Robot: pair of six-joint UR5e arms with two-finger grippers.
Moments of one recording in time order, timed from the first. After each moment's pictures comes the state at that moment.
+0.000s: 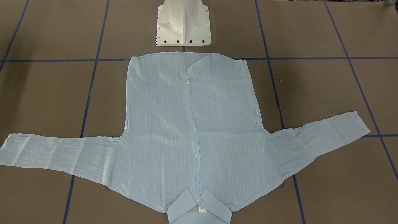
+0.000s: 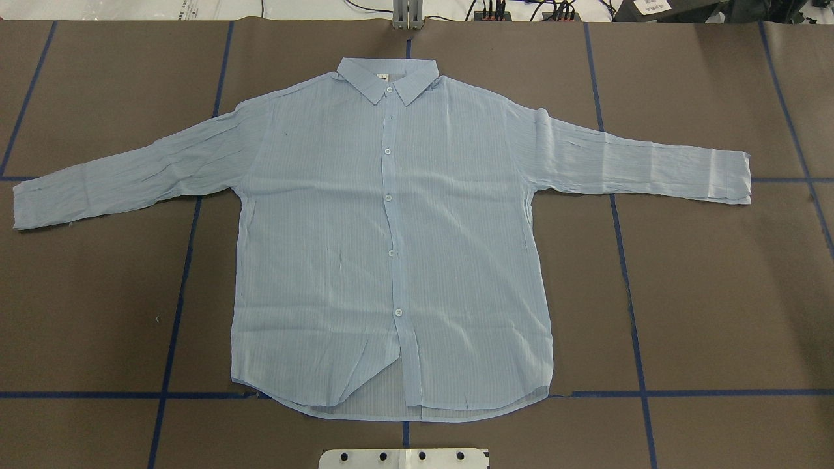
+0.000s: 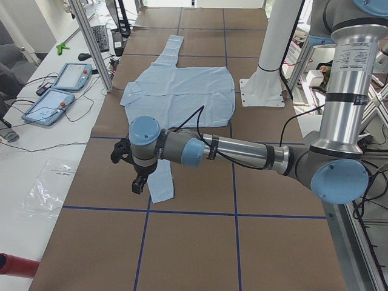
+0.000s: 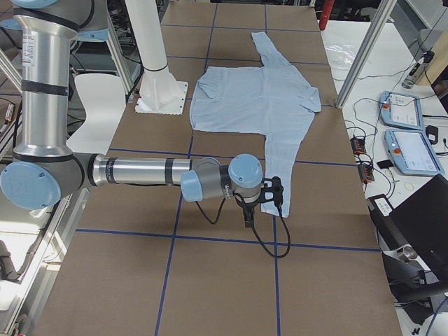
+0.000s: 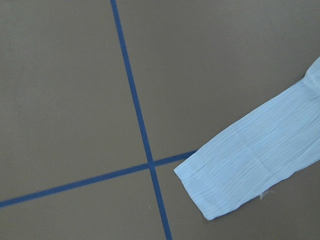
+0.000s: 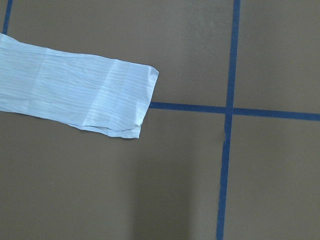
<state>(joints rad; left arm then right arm) -1.58 -1.67 -1.59 -1.79 -2.38 0.09 1.51 -1.67 1.65 -1.28 2.48 0.14</state>
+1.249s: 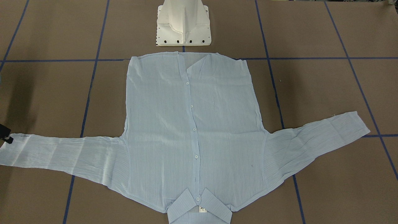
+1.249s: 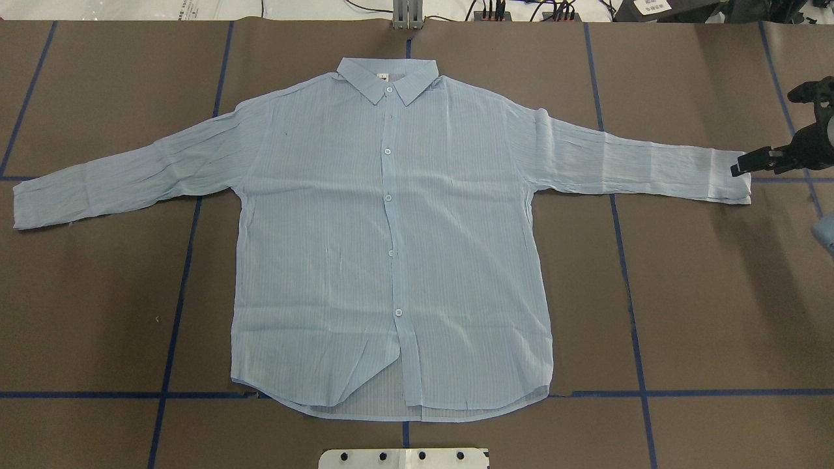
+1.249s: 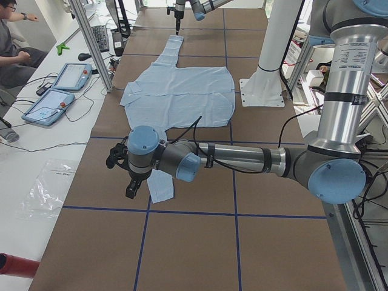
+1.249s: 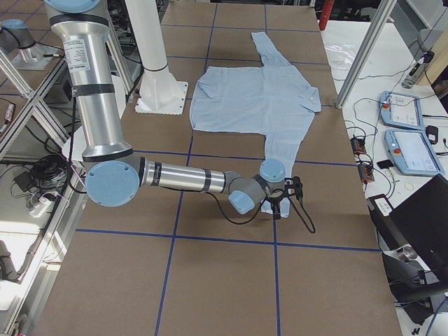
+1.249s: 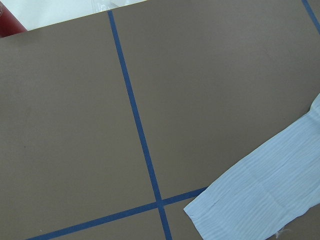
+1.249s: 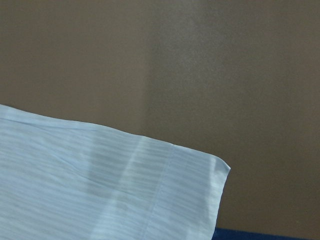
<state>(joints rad) -1.58 -1.68 -1.53 -1.91 -2.38 0.00 1.19 -1.41 1.22 -0.76 2.24 0.60</state>
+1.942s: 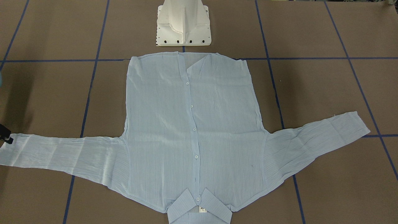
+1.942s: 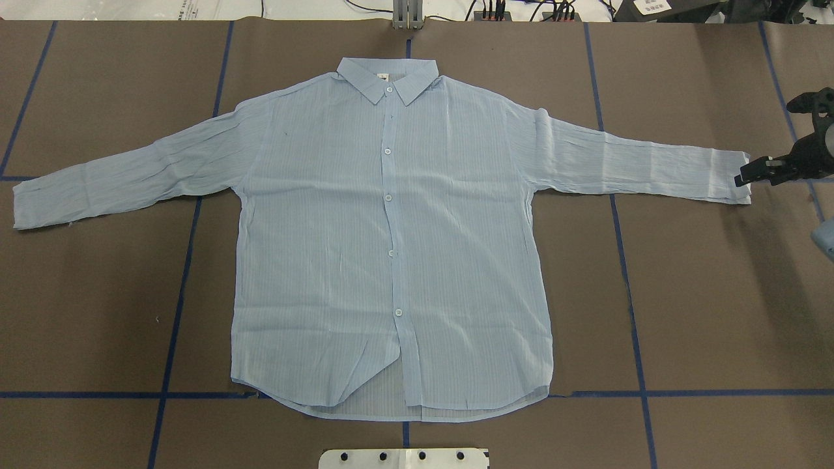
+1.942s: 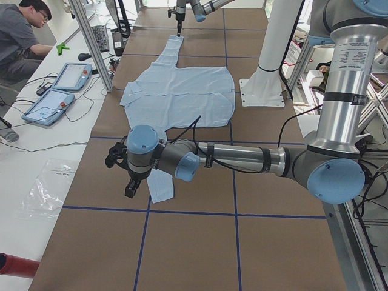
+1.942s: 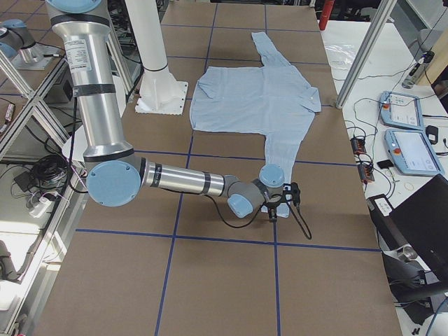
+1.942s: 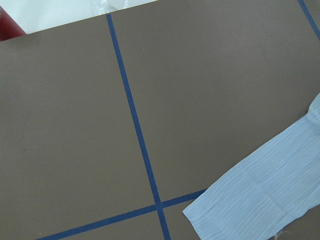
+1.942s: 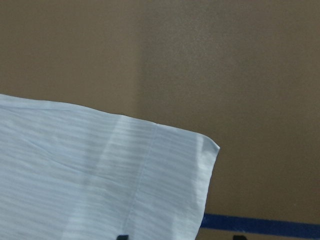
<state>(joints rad) -1.58 -1.68 -1.53 -1.91 -2.38 0.00 1.17 -1.41 1.19 -0.77 2.25 0.61</state>
